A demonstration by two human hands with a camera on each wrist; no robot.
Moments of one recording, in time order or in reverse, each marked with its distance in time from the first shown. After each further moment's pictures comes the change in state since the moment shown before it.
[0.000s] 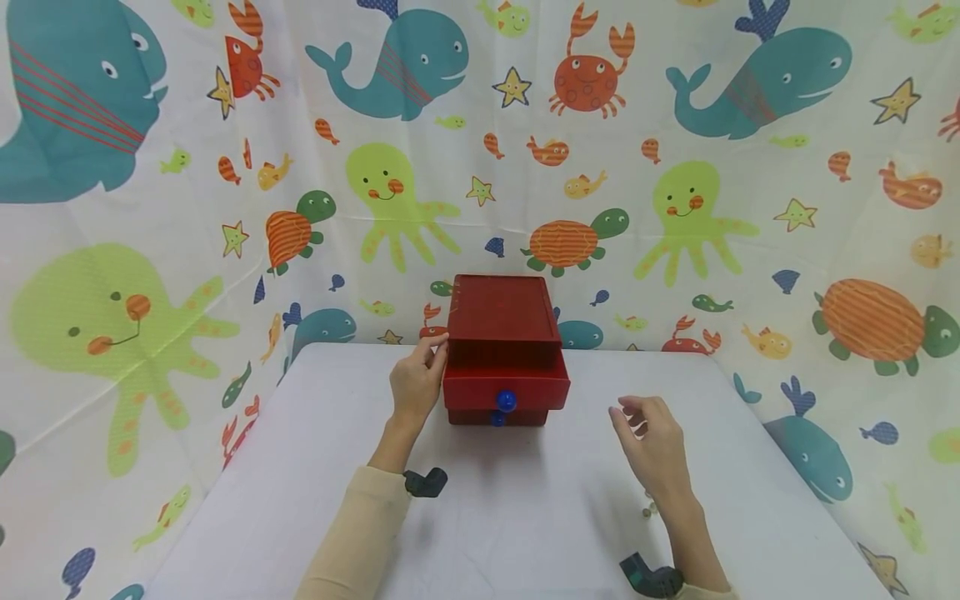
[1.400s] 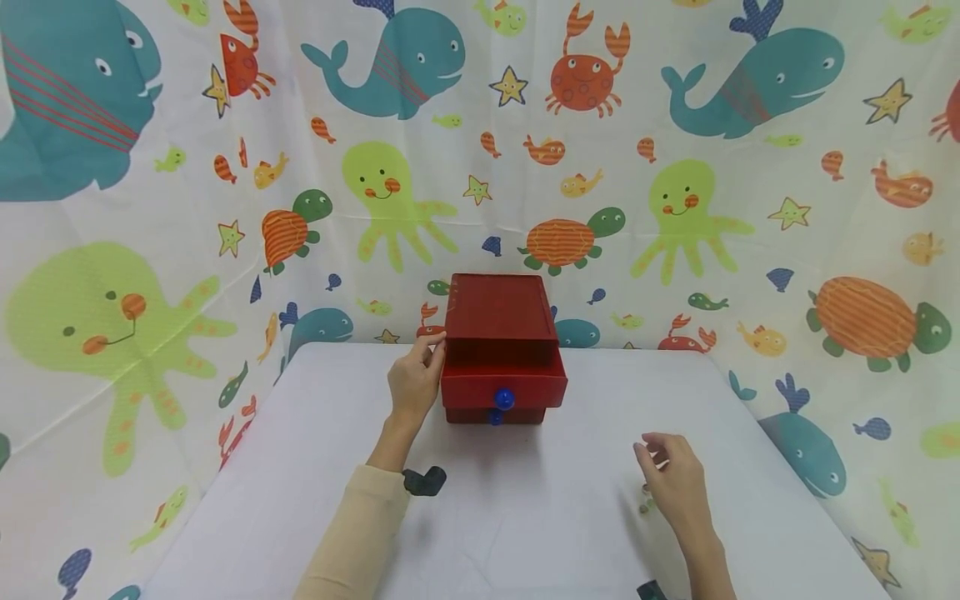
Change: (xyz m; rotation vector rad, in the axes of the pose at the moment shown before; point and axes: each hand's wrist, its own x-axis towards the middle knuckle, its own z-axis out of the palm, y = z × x) left_hand -0.001 0.002 -0.001 -0.006 -0.014 -0.014; right_hand -0.045 0.047 -0.009 -0.061 -0.052 0.158
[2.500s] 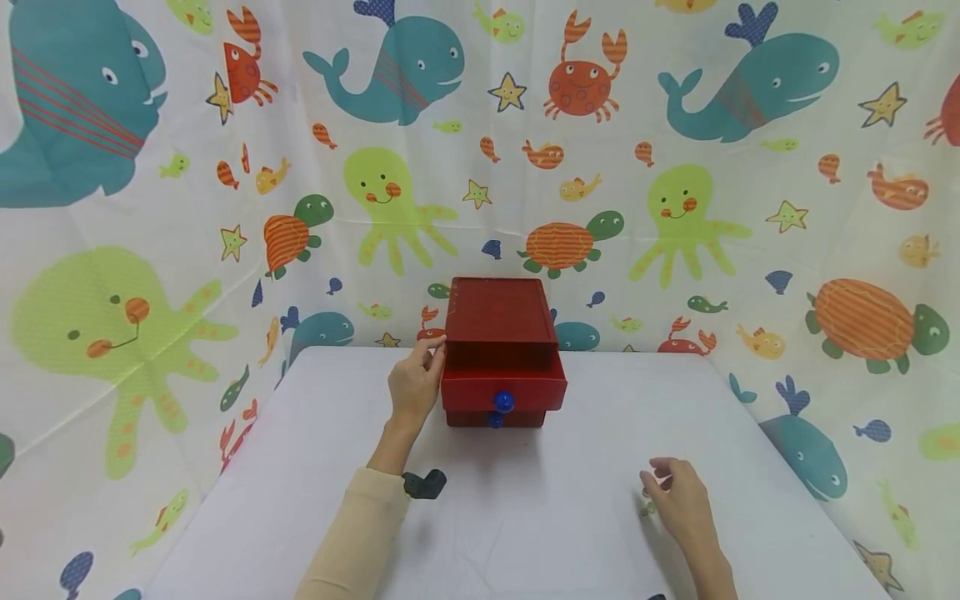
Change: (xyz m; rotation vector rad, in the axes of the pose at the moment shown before) left_hand 0.000 -0.001 0.001 0.004 -0.002 -0.004; right_hand -0.015 0.034 0.000 -0.116 -0.297 0.210
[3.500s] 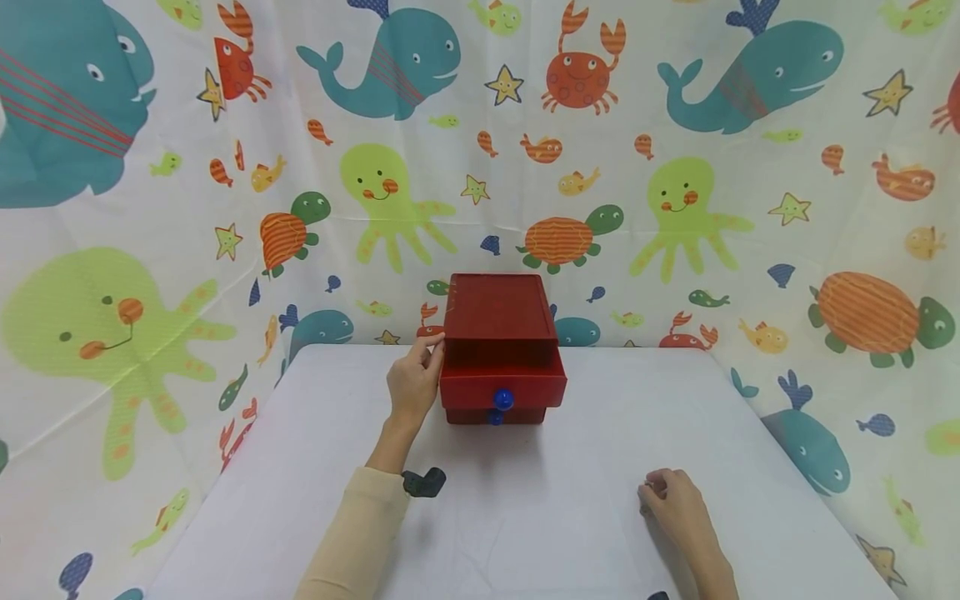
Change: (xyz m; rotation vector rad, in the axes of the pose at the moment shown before) left_hand 0.000 0.001 0.000 -0.012 0.000 -0.004; right_hand 0.000 0.014 0.012 -0.038 -0.189 0.099
